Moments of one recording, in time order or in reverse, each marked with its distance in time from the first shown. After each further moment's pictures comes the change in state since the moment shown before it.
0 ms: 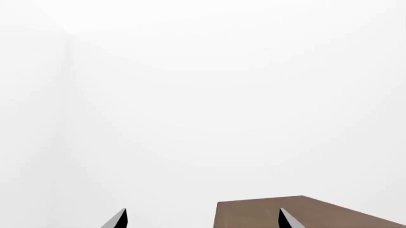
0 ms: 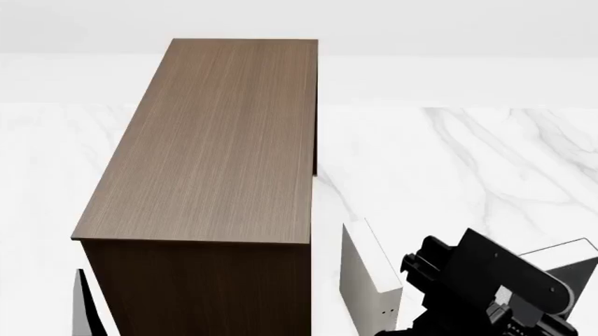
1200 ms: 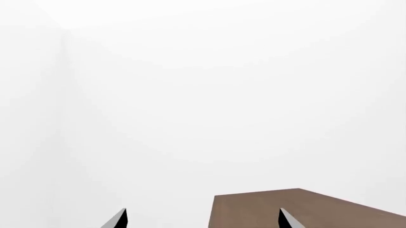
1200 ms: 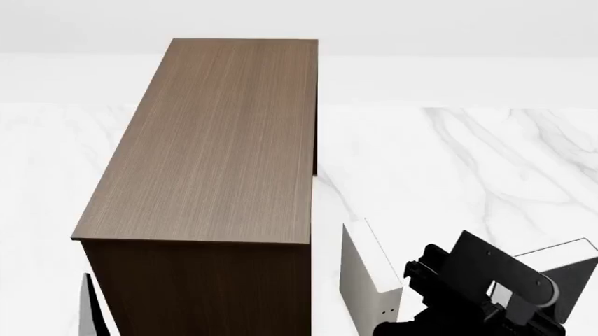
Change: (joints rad) left arm -0.003 -0.023 0.030 -0.009 -0.006 -0.009 -0.021; right arm 0.095 0.005 -0.037 0.329 0.031 -0.159 -0.010
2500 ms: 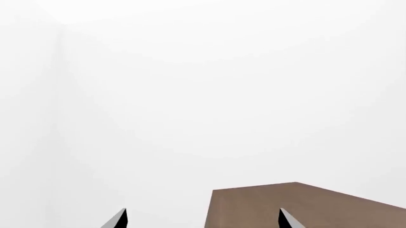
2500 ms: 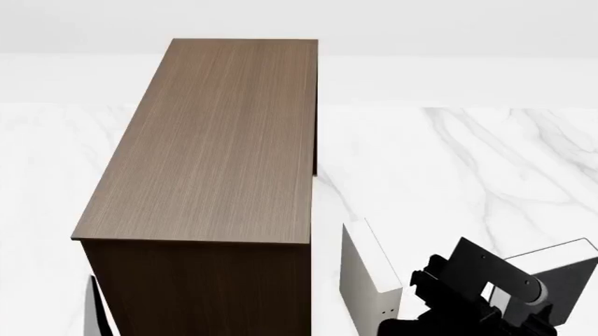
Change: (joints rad) left arm -0.006 -0.020 0.026 -0.006 -0.009 -0.014 -0.020; right arm 0.191 -0.037 -0.041 0.614 -0.005 -0.338 -0.076
